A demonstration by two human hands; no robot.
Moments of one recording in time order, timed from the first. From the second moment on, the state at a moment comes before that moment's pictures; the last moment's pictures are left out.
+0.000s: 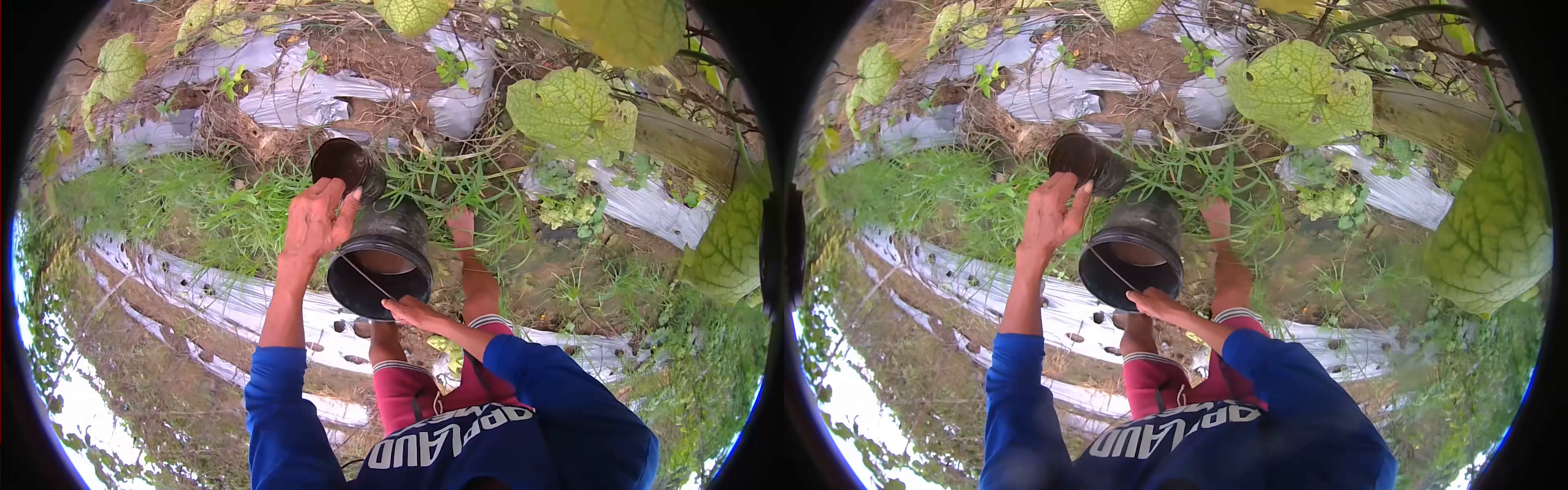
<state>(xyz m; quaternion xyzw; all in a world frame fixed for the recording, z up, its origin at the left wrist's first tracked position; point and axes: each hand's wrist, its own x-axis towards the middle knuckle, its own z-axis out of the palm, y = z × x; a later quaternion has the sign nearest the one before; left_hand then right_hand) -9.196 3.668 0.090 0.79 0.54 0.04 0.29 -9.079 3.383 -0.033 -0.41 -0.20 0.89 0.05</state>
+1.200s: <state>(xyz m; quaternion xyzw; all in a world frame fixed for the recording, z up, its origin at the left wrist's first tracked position) -9.317 3.708 0.022 0.78 0.56 0.10 0.24 -9.092 3.378 -0.020 -0.51 -0.20 0.84 0.00</state>
